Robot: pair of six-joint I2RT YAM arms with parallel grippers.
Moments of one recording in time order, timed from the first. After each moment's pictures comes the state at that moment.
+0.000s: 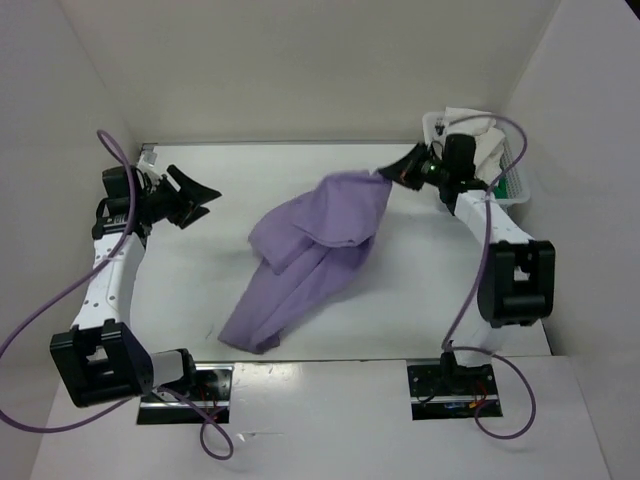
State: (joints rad) left arm 0.23 1.24 1.04 -0.38 0.69 -0.73; right arm 0.04 1.59 1.28 0.05 -0.67 0.80
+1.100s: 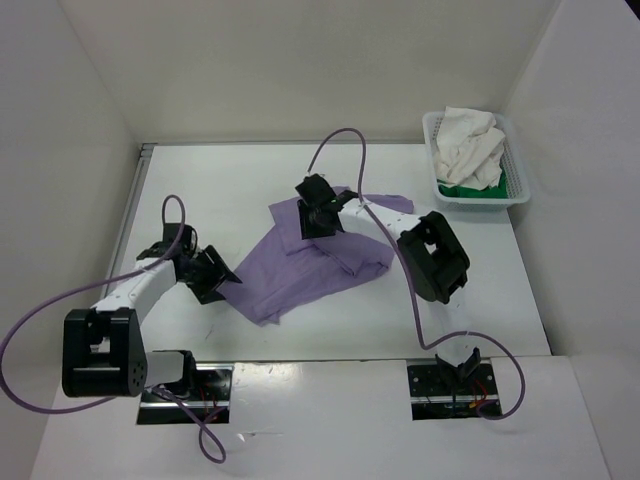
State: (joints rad) left arm 0.05 1.26 0.66 -0.59 0.34 -0.72; right arm 0.70 2.08 1.57 -0.46 0.13 0.49
